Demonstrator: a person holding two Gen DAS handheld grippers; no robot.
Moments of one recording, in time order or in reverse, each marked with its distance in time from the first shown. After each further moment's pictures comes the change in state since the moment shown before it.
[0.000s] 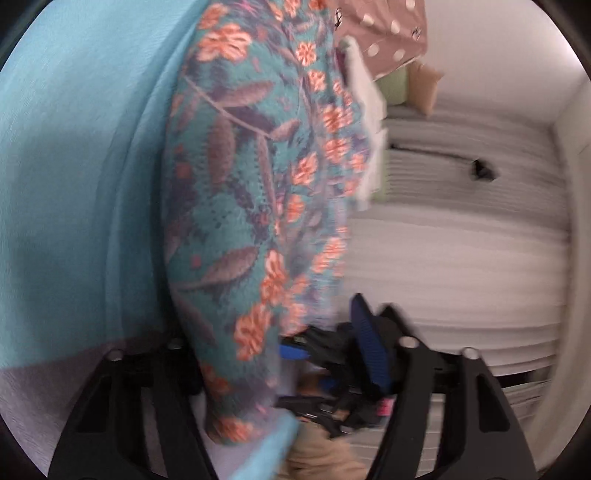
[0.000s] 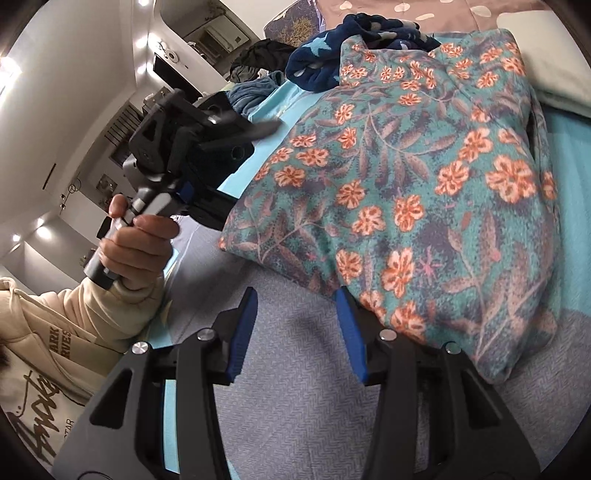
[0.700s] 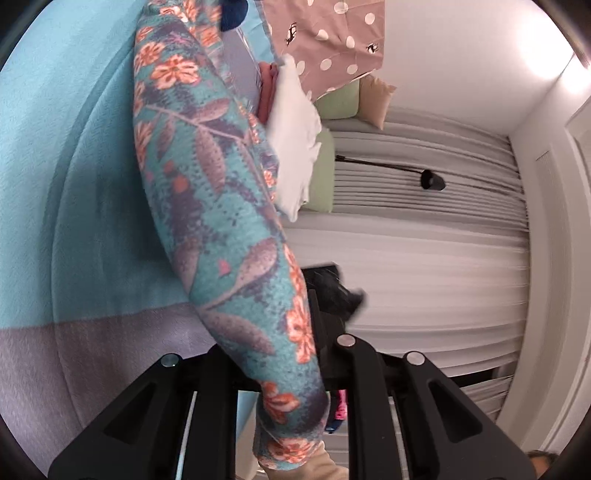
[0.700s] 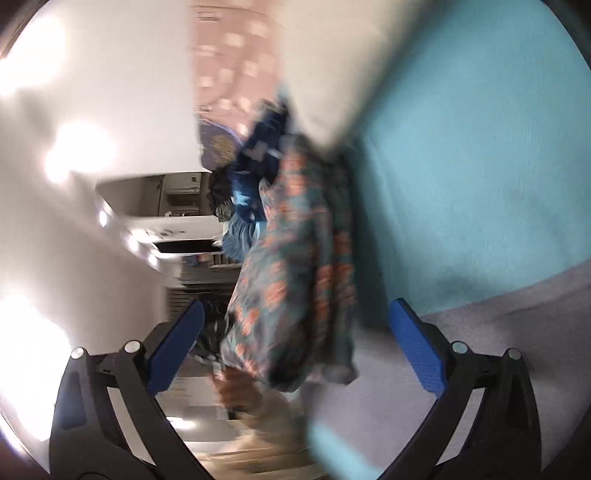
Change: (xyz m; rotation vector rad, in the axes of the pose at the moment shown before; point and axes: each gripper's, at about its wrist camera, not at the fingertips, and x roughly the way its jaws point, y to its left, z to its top) left arm -0.030 -0.036 0.005 -0.032 -0.051 -0.274; right arm -0.100 -0.144 0.006 0.946 -0.157 0.280
